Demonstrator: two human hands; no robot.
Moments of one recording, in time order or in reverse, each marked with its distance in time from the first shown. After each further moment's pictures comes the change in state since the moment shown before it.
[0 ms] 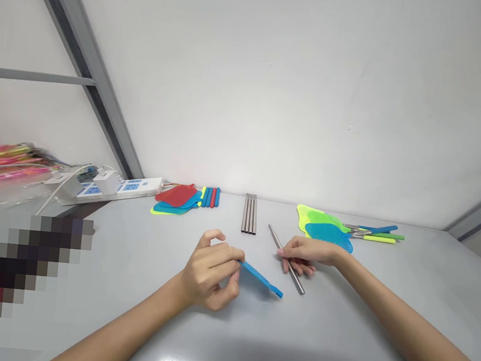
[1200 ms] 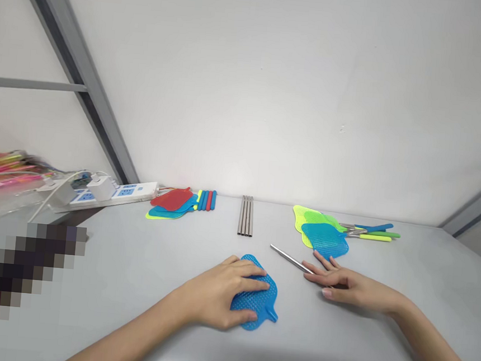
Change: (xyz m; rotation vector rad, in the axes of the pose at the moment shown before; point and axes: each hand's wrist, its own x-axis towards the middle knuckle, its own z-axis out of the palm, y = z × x) left_hand 0.007 0.008 0.003 -0.331 -0.956 -0.283; right_hand -0.089 0.041 0.023 -0.392 0.210 -0.090
